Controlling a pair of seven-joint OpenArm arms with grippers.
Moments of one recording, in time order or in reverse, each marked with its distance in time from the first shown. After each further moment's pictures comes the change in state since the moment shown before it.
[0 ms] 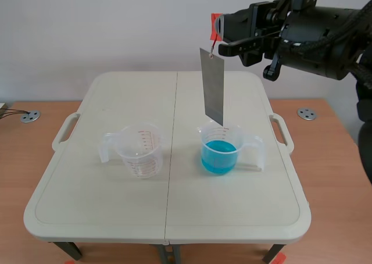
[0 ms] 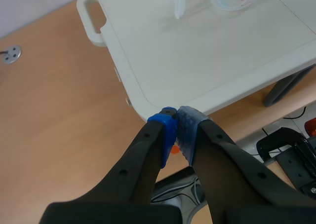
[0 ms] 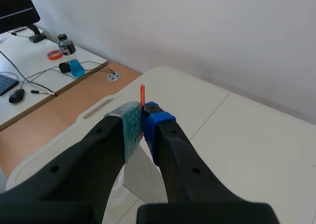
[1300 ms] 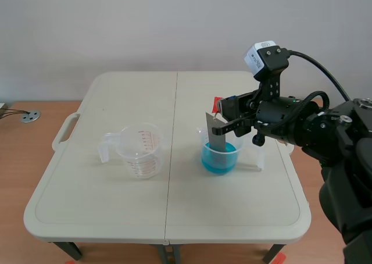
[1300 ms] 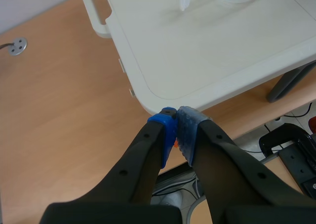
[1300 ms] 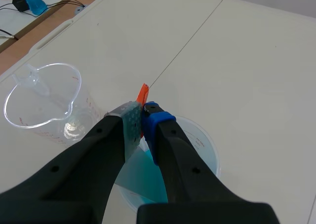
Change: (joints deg) left arm 3.4 0.0 0.0 0.0 -1.2 2.4 -1.1; right arm 0.0 0.0 0.0 -25.8 -24.7 0.0 20.6
